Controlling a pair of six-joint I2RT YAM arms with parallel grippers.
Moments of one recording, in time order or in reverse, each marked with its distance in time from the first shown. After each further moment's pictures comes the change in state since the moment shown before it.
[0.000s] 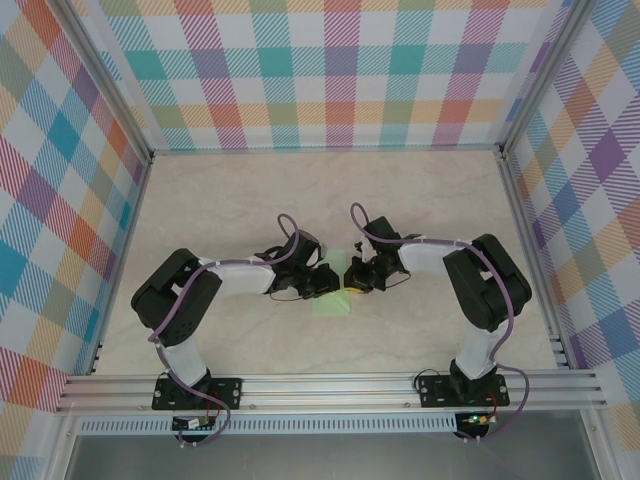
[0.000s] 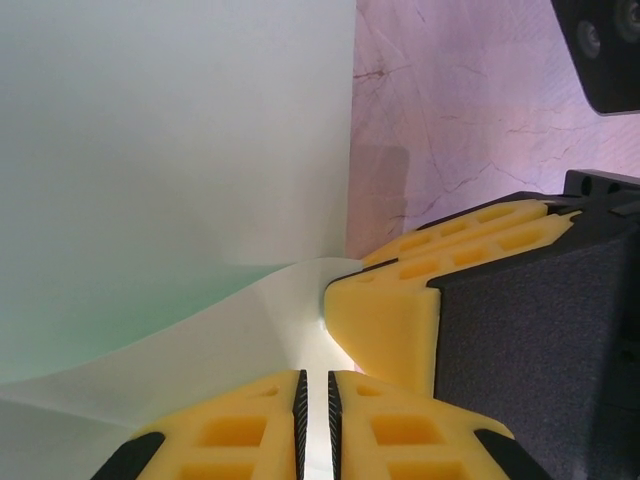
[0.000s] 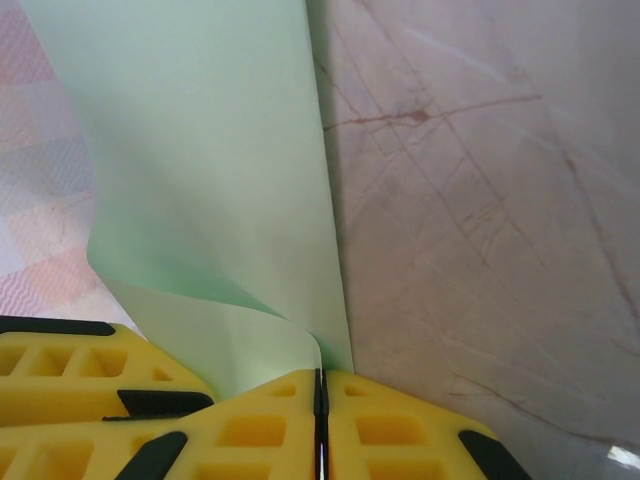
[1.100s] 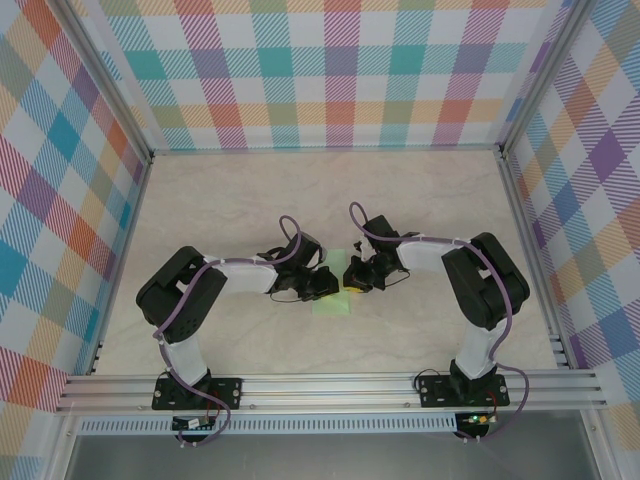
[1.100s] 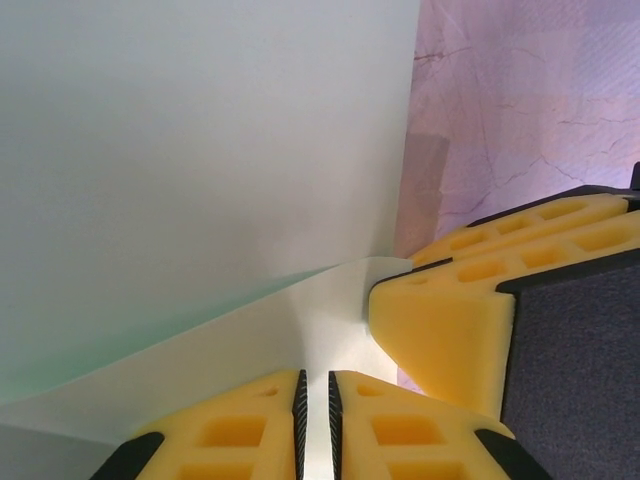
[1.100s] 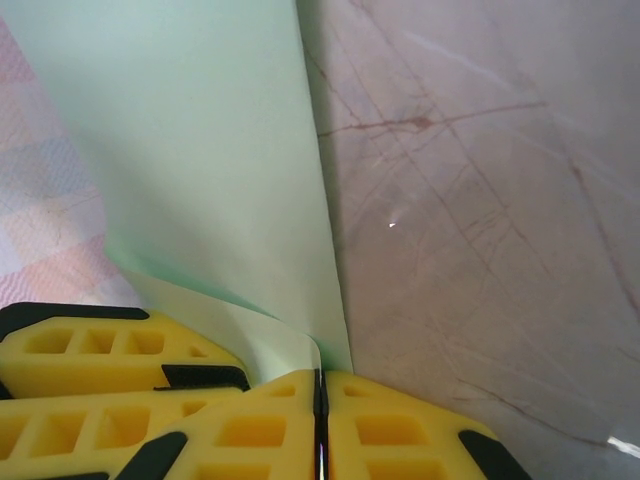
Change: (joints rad) left arm 0.000 0.030 0.003 -0.017 0.000 0.015; right arm 0.002 0.015 0.024 -0.031 0.005 0.000
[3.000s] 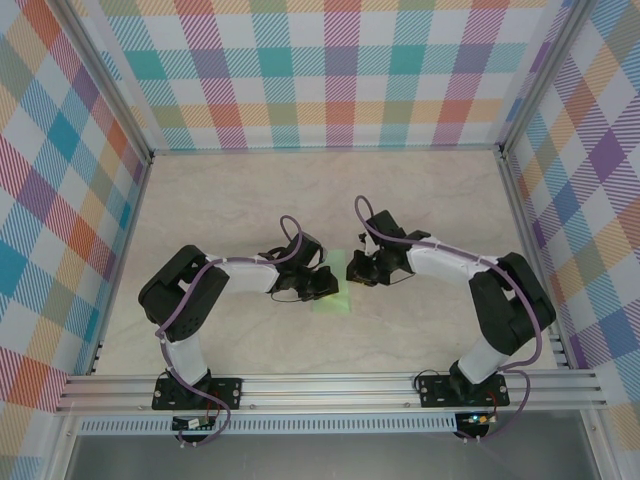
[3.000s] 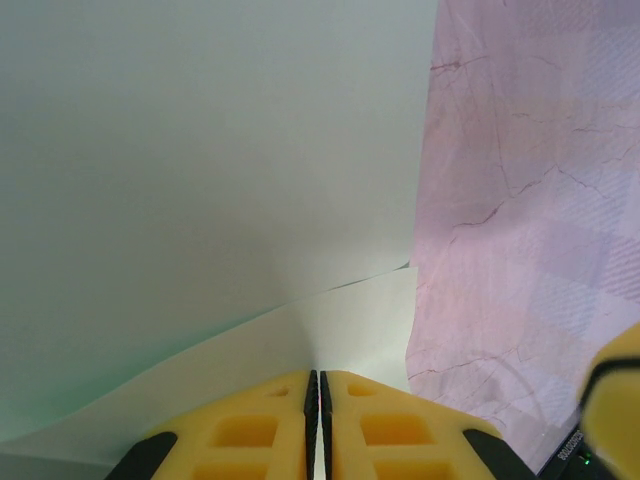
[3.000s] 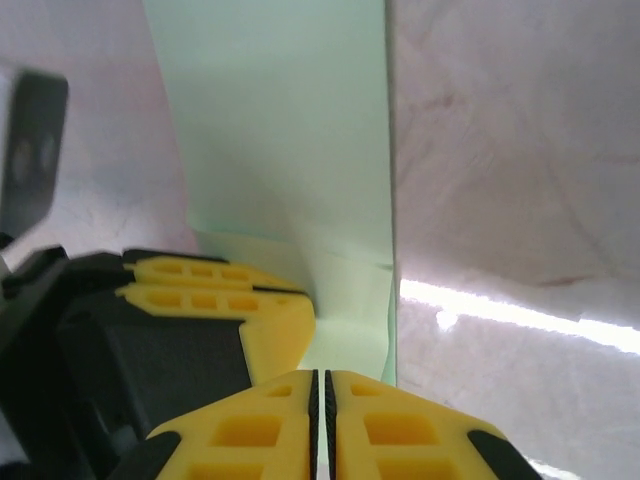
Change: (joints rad) left arm 0.000 0.016 0.007 -0.006 -0.016 0.004; right arm 0.048 -0.194 -0.014 -0.090 0.138 0.039
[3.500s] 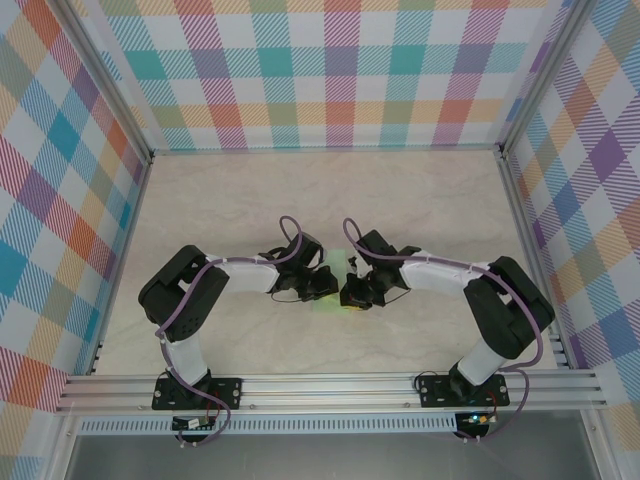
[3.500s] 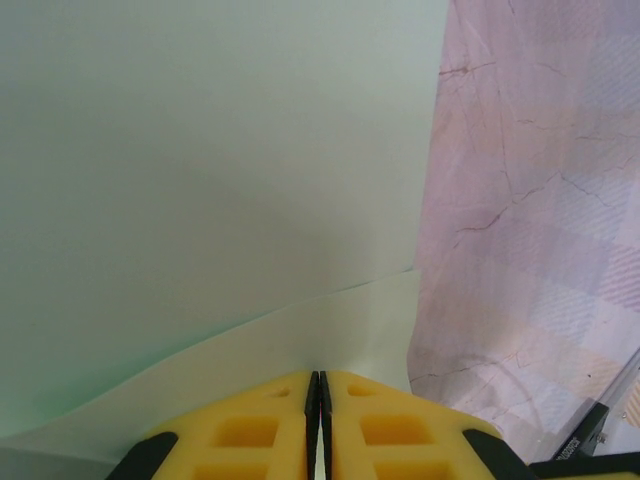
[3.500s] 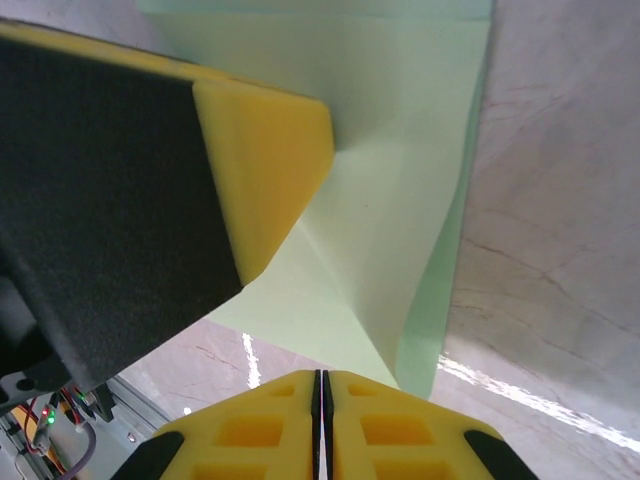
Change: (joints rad) left arm 0.000 0.000 0.000 -0.002 -0.011 -0.024; right arm 0.100 -0.012 -0.089 0.008 -0.085 0.023
